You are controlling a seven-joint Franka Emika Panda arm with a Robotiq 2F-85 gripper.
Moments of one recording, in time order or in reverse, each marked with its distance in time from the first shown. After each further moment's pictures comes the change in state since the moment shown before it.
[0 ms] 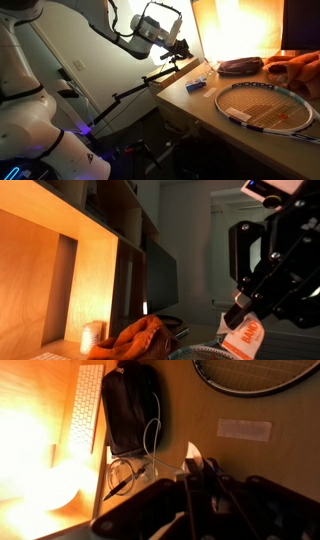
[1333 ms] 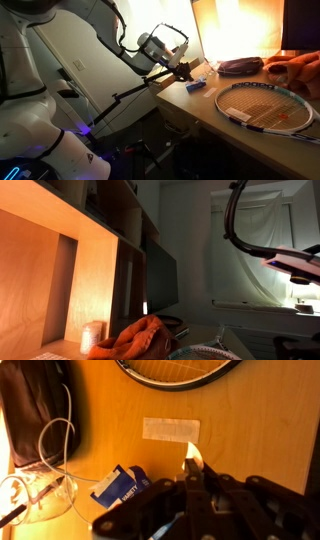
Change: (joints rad) arm 0.020 0.088 -0.060 -0.105 0.015 0.008 0.007
